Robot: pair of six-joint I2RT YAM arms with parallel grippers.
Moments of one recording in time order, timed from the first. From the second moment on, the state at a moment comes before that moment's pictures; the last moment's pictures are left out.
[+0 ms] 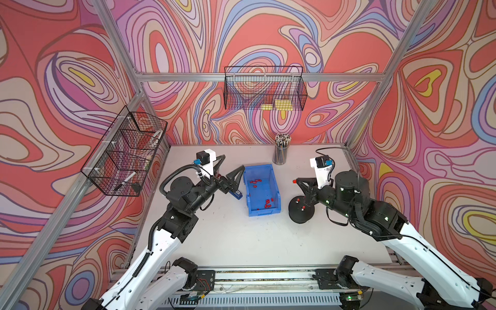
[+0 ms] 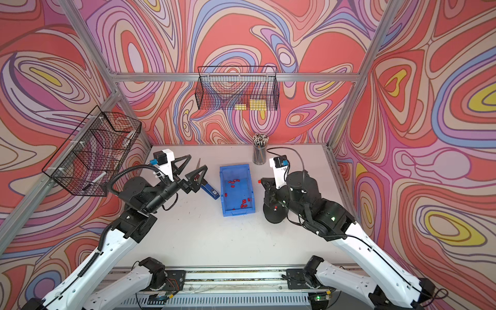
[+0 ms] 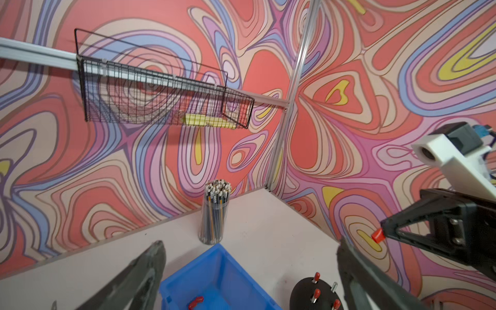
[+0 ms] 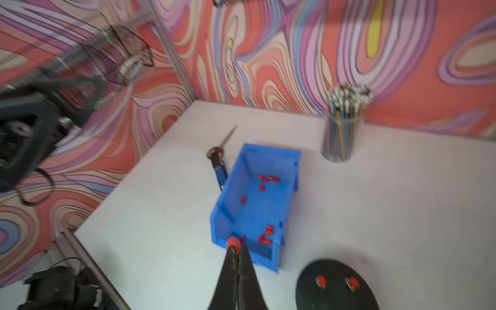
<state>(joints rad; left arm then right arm) -0.43 0.88 0.83 0.16 0.25 -0.25 0.76 0.94 1.20 -0.77 0.19 0.35</state>
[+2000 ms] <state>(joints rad) -0.43 0.90 0.84 0.03 0.18 -0.21 0.56 1.23 1.06 -0.98 0.38 0.41</state>
